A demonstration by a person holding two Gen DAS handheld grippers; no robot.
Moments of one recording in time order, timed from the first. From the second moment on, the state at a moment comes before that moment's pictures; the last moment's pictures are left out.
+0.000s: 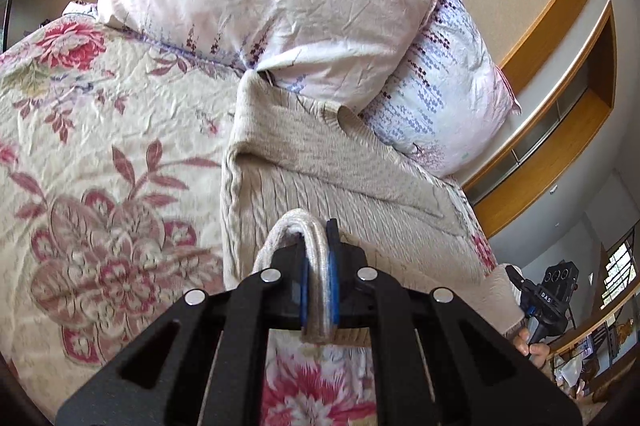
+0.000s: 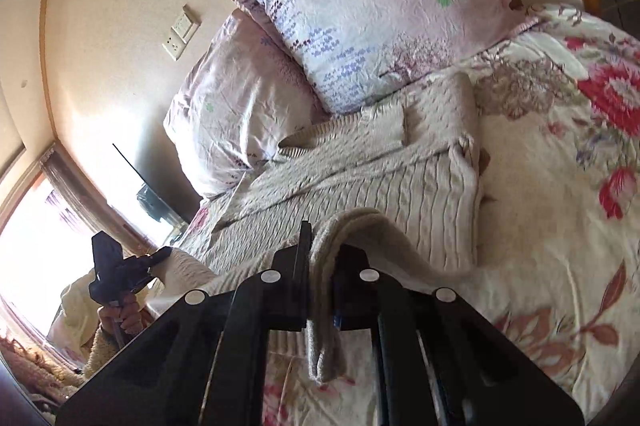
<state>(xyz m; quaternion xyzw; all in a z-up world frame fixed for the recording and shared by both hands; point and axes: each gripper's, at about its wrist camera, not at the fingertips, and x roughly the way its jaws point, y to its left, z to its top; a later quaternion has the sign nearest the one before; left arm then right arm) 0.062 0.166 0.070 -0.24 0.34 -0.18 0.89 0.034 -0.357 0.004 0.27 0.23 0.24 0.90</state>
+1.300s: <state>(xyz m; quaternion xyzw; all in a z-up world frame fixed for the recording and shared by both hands) 0.189 0.150 0.064 -0.14 0.37 -0.11 0.91 0.157 -0.379 0.027 0.21 0.31 0.08 0.92</state>
